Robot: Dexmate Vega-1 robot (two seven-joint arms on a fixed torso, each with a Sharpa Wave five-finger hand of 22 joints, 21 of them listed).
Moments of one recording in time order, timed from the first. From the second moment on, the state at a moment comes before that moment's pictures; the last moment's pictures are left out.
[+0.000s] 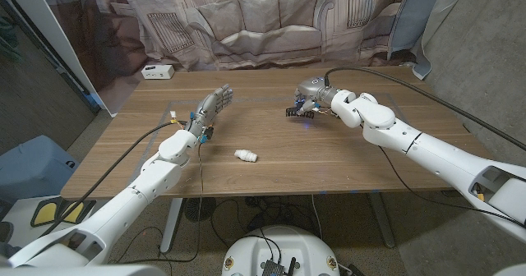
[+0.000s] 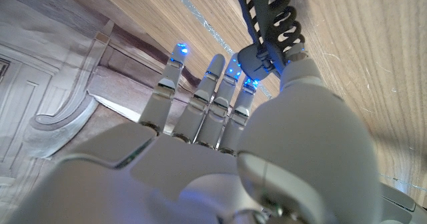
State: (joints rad) left arm 0.87 0.58 0.40 -1.38 -0.54 -0.29 -0.01; left_hand 0.22 0.11 0.41 -0.12 0.18 0.29 0.14 0.19 0.18 0.29 0.11 0.22 0.20 0.21 0.09 0.19 0.18 0.14 0.11 0.20 0.17; right arm -0.47 -0.71 -0.86 -1.65 -0.92 -0.14 0.20; right_hand 0.98 0.01 0.14 -0.10 0.26 0.89 -0.14 0.39 0.18 0.93 -0.14 0.39 0.42 0.84 -0.10 0.20 0.34 0.73 0.18 0.20 0.17
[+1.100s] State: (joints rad) left arm 0.89 0.59 0.40 -1.42 -0.54 -0.28 0.01; left_hand 0.22 0.11 0.42 -0.12 0.18 0.29 0.14 0.19 0.18 0.29 0.11 0.22 0.20 0.21 0.09 0.19 0.18 0.14 0.11 0.20 0.17; right arm -0.47 -0.70 -0.87 -1.64 -0.95 -0.17 0.23; right_hand 0.93 0.01 0.12 -0.09 0.24 0.85 -0.16 0.30 0.18 0.88 -0.15 0.26 0.31 0.74 -0.08 0.20 0.31 0.69 0.21 0.19 0.17
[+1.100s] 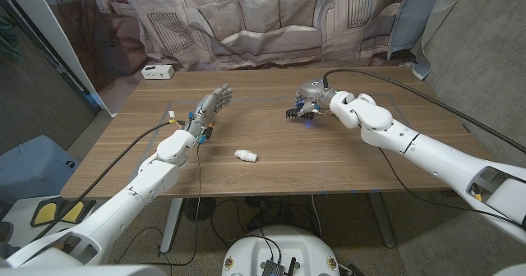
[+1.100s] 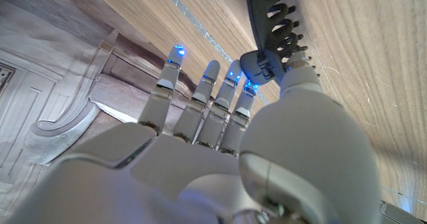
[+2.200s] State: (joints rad) left arm 0.86 0.58 0.41 -1.40 -0.53 -0.28 -0.01; left_hand 0.22 0.11 0.42 -0.13 0.18 0.29 0.14 0.19 0.18 0.29 0.11 0.21 0.20 0.21 0.09 0.19 0.18 0.14 0.11 0.20 0.17; right arm -0.45 -0.66 -0.92 -1.55 -0.96 -0.17 0.15; right_hand 0.91 0.02 0.12 -0.09 0.24 0.85 -0.16 0.27 0.18 0.88 -0.15 0.23 0.27 0.74 -0.08 0.22 0.31 0.69 0.21 0.19 0.17
